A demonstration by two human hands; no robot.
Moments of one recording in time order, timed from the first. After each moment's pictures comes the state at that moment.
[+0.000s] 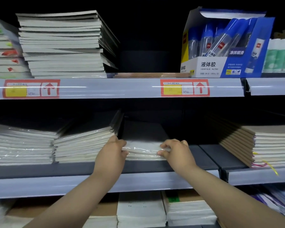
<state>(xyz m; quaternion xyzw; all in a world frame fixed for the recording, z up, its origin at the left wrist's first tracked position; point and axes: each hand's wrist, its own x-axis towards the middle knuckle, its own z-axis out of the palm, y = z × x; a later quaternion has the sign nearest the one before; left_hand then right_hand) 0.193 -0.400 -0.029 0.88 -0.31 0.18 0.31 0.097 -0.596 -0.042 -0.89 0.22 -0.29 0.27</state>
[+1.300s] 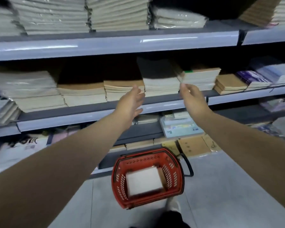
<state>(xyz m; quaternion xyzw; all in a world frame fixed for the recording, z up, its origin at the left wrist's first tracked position) 0.089 -0.216 -0.165 0.62 -0.14 -0.36 0.68 -0.038 -0.373 -0.172 -0.75 0.39 -0.23 0.49</state>
